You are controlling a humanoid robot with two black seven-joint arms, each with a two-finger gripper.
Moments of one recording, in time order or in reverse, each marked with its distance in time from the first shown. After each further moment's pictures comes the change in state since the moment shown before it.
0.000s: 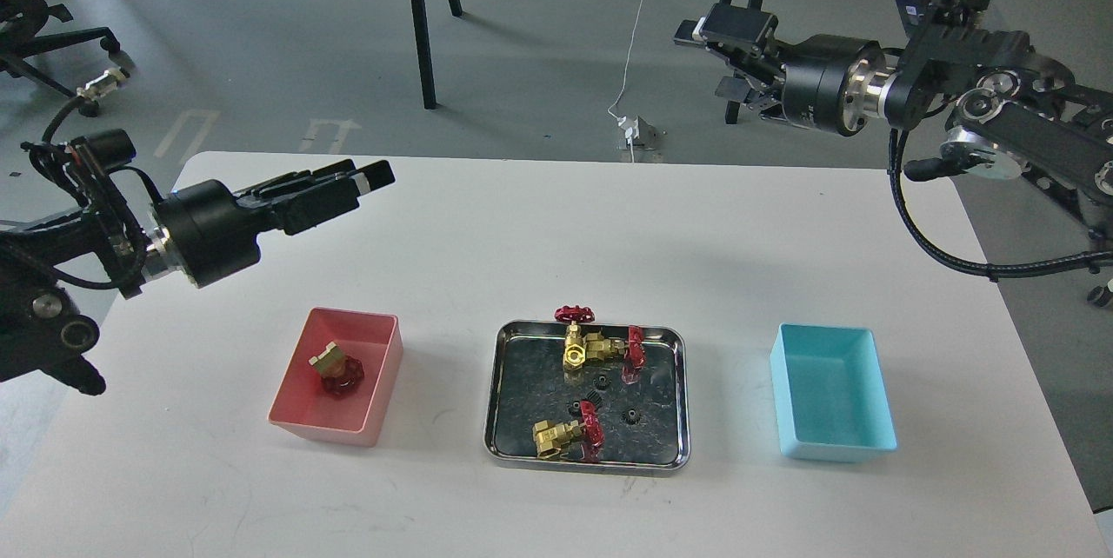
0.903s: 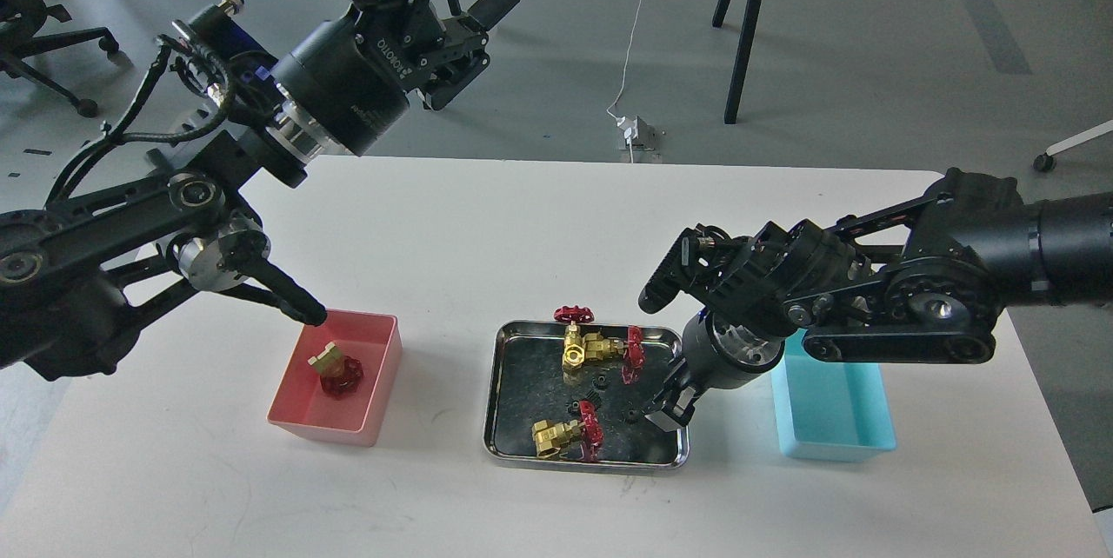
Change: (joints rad) left arm 0.061 -0.362 -0.338 -0.011 -0.548 -0.121 0.000; right arm 0.184 0.355 -0.660 0.156 -0.537 0.113 -0.003
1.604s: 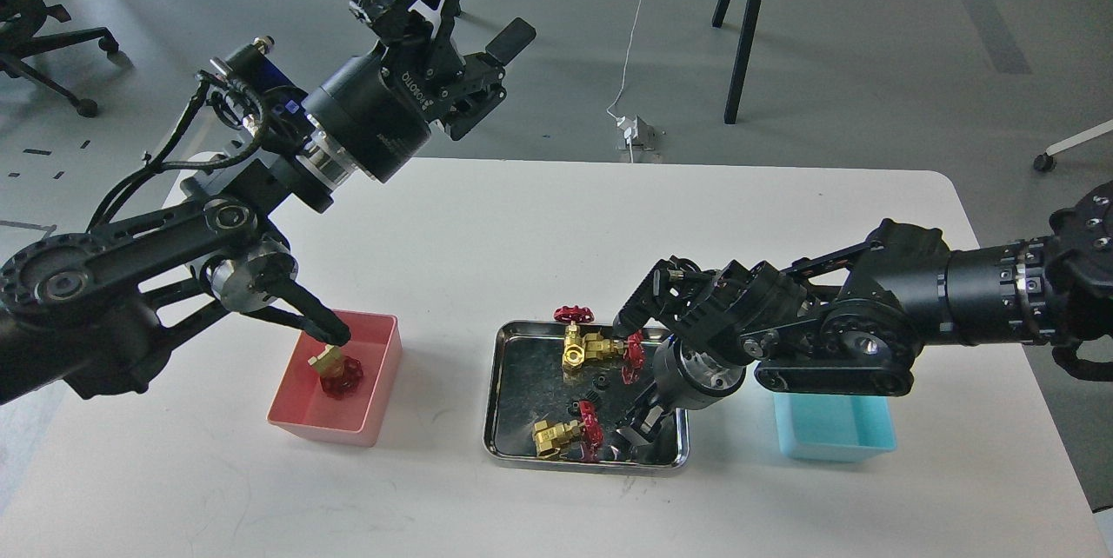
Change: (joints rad) left arm 0.040 -0.062 -0.001 0.037 0.006 0.000 0.000; right arm -0.126 0.123 0.000 -0.166 0.002 -0.076 0.005
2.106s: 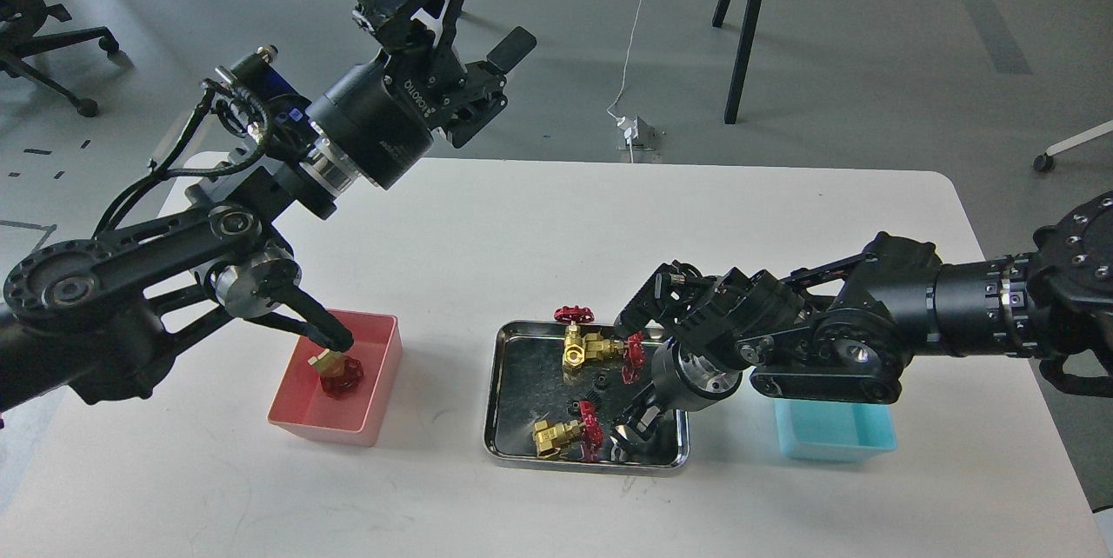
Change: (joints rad) left arm 0.013 -0.010 0.000 0.003 0.000 -0.001 0.000; right arm -0.050 0.009 0.008 -0.060 0.004 -0.024 0.006
